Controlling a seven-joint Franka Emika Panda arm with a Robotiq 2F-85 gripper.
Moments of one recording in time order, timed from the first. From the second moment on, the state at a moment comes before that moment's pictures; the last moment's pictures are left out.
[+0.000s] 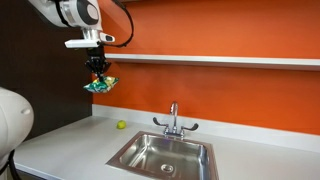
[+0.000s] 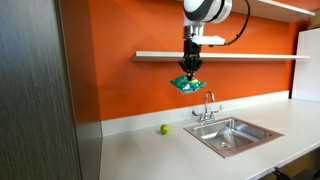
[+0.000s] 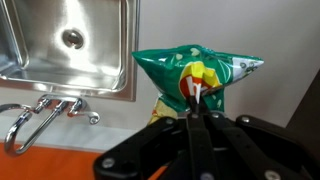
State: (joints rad) arm 0.10 -0.40 0.14 -2.28 -0.04 2.06 0.08
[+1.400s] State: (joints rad) arm 0.09 -0.53 0.22 -2.01 -0.18 1.96 0.16
